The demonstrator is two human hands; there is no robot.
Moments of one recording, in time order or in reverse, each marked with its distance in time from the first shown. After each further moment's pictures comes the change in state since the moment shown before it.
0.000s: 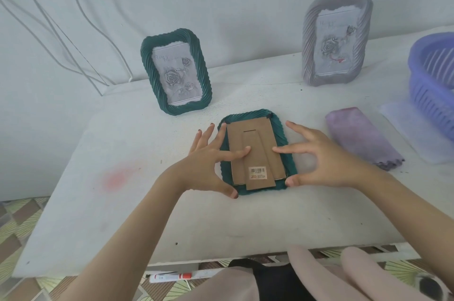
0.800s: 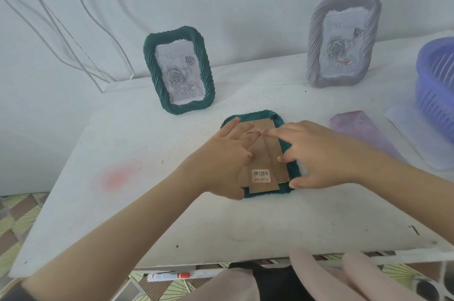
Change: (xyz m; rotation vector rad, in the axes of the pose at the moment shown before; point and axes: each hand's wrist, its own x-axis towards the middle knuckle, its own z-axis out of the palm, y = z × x) left_hand 0.007 0.036 -0.017 0.603 0.144 0.254; right_hand 0.018 -0.036 -0.020 -0.690 -0.132 -0.328
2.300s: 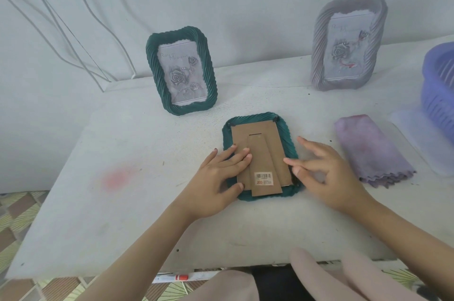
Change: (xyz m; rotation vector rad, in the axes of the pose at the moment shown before) left_hand -0.029 0.002 0.070 -0.777 0.224 -0.212; right_hand -0.020 -0.013 0.068 0.678 0.550 0.412
